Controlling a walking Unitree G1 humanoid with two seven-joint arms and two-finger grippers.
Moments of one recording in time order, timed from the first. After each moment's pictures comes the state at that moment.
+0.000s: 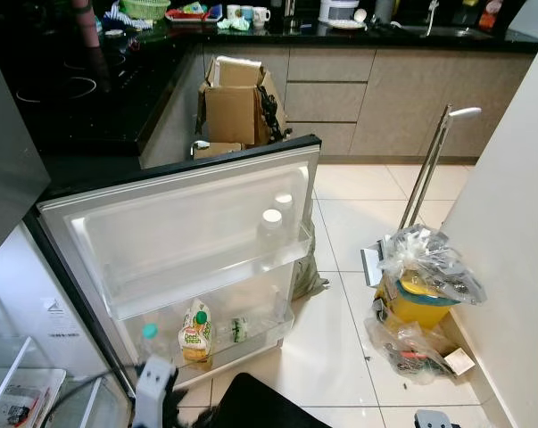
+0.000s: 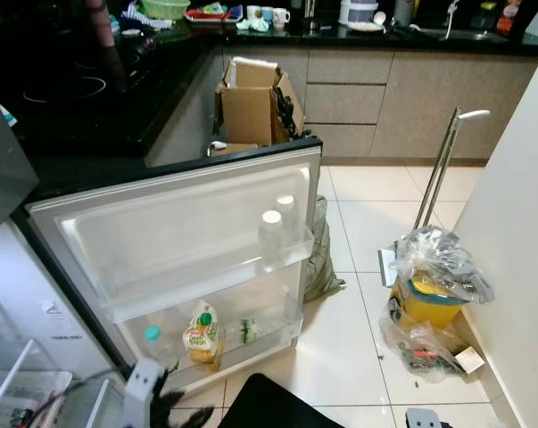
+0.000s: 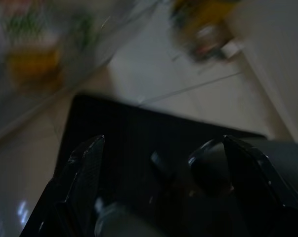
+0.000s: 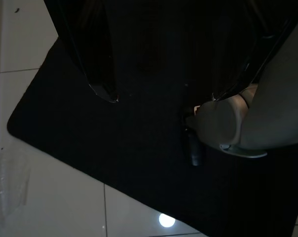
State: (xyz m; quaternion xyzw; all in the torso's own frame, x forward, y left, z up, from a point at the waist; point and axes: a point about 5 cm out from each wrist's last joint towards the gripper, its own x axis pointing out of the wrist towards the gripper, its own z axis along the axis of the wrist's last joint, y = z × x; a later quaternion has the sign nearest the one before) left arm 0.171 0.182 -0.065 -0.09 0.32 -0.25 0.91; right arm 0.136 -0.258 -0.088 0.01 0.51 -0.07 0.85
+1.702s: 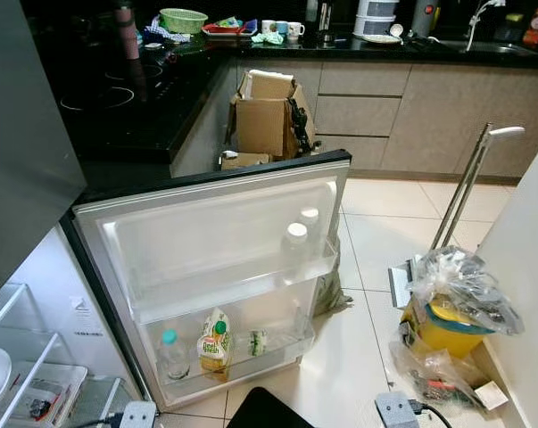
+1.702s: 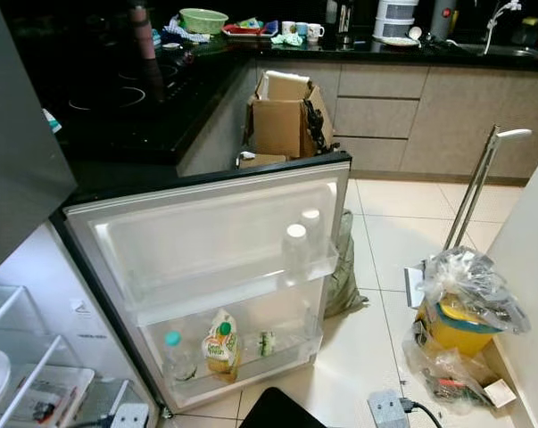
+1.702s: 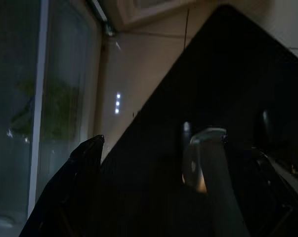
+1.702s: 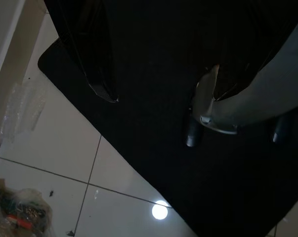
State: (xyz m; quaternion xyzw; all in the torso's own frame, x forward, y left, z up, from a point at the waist) left arm 0.152 0.206 -0.093 -0.01 0.48 0.00 0.88; right arm 0.161 -0.224 -0.088 -0.10 0.51 0.01 0.85
